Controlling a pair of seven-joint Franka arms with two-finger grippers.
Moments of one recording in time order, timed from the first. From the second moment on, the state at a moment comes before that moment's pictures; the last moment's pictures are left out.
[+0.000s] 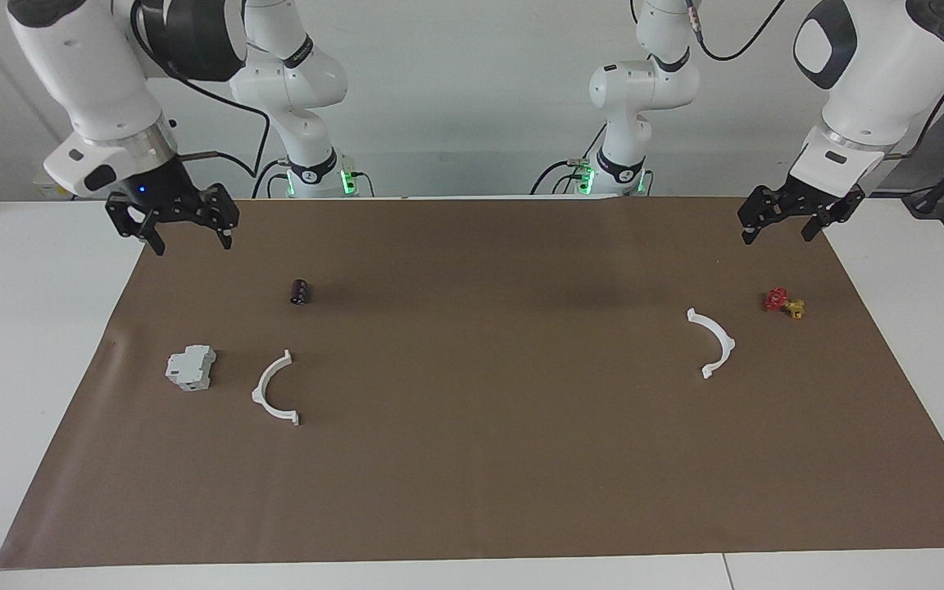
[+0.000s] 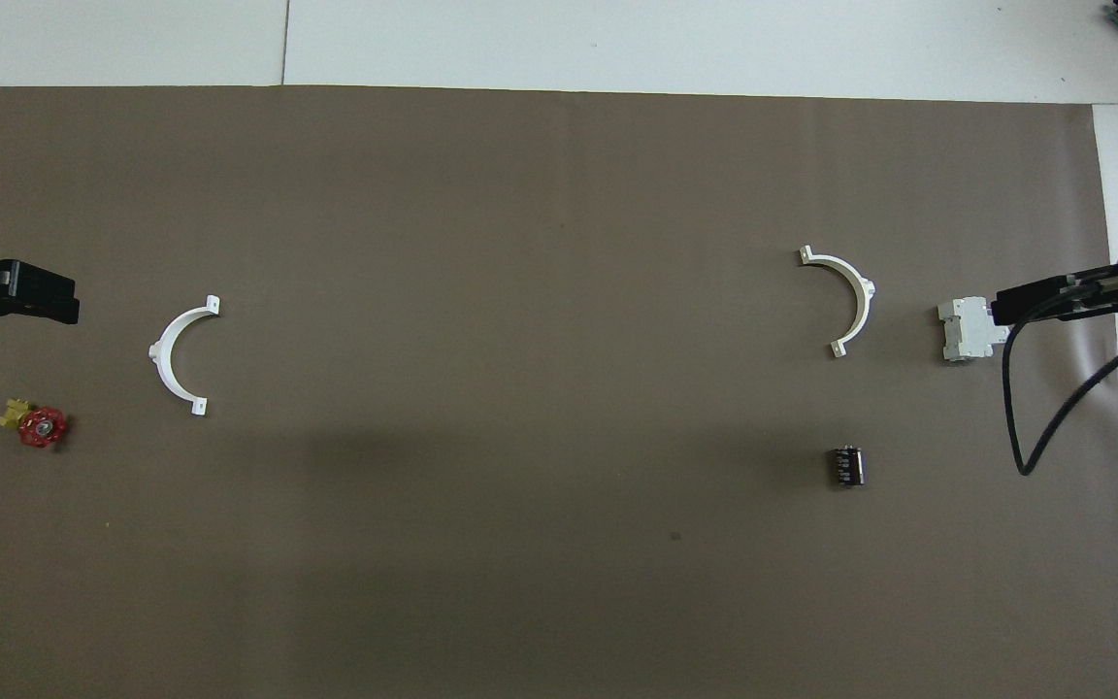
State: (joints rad) left arm 0.00 0.01 -0.02 -1.62 0.04 1.62 0.04; right arm 0.11 0.01 -0.14 -1.73 0.00 1.79 -0.20
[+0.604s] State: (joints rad) left arm 0.00 0.01 -0.03 -1.62 0.04 1.62 0.04; right arm 0.11 0.37 -0.14 -1.79 0.09 2.29 -0.64
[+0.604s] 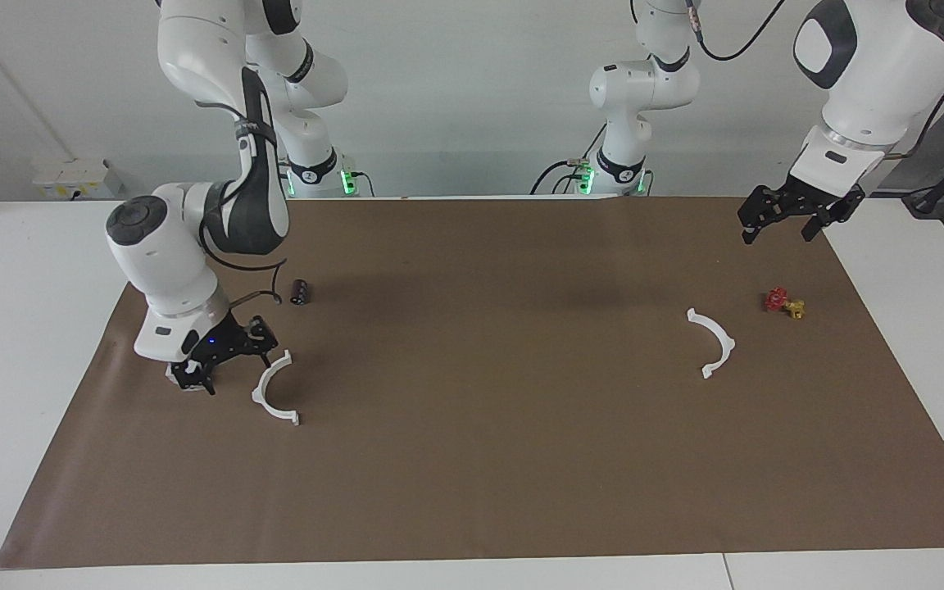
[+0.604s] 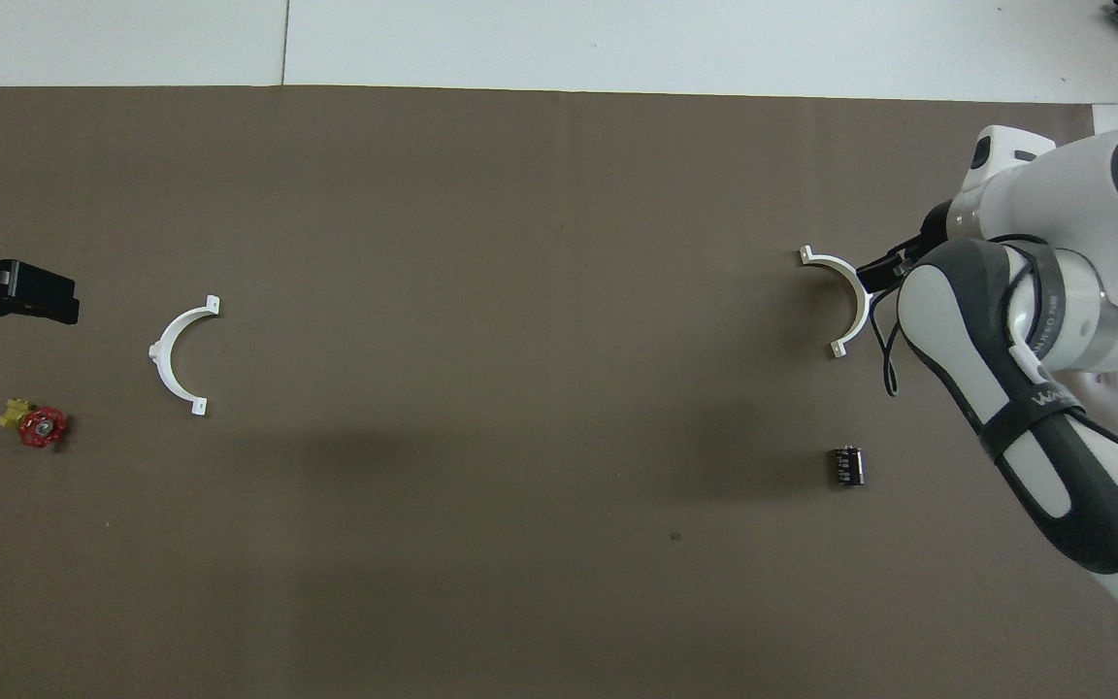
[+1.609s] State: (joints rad) left arm 0.00 0.01 -0.03 -1.62 0.04 1.62 0.04; right arm 0.09 0.45 -0.14 -1.87 0.18 2.42 -0.80
